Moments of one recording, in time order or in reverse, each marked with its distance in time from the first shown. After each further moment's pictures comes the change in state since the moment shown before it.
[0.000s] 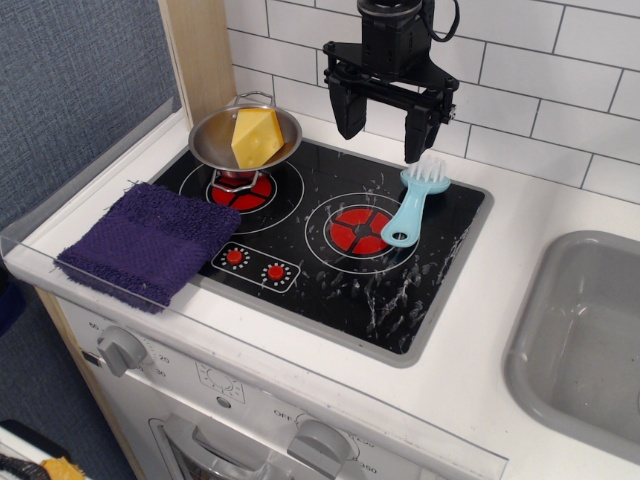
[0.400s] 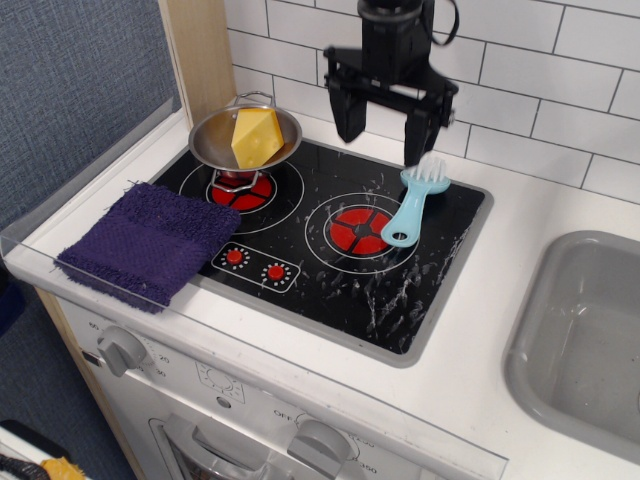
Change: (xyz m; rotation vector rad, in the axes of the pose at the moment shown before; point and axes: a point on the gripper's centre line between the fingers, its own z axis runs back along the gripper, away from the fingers) arm -0.005 -0.001 -0.013 -0.004 0.040 0.004
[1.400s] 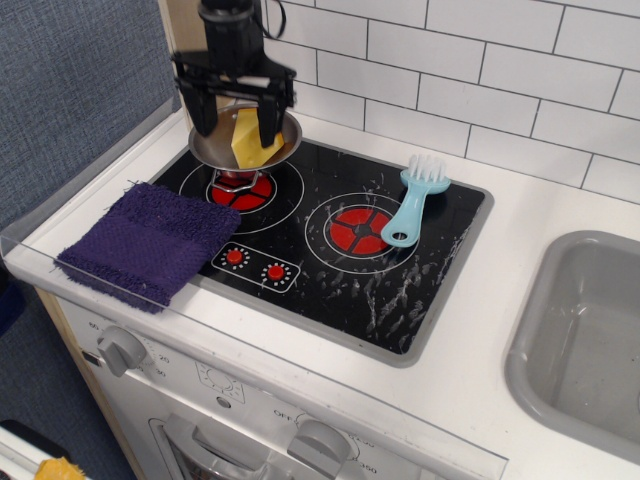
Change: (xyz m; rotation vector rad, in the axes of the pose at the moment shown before) arm -0.023 0.132 -0.021 0.067 0.041 0.340
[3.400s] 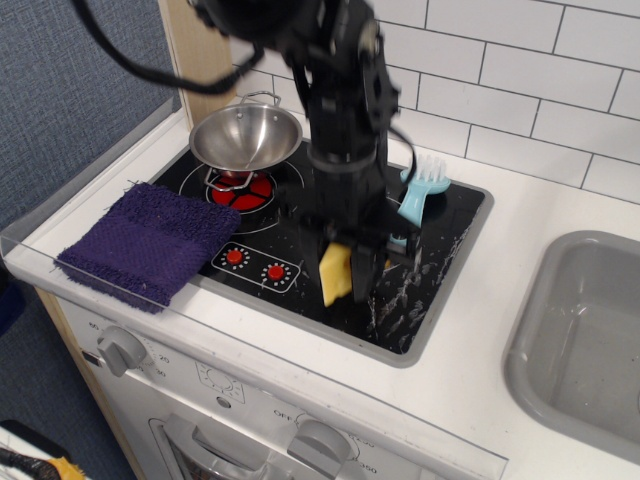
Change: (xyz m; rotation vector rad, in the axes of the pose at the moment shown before) arm -0.122 -0.130 -0.008 -0.115 0.016 -0.232
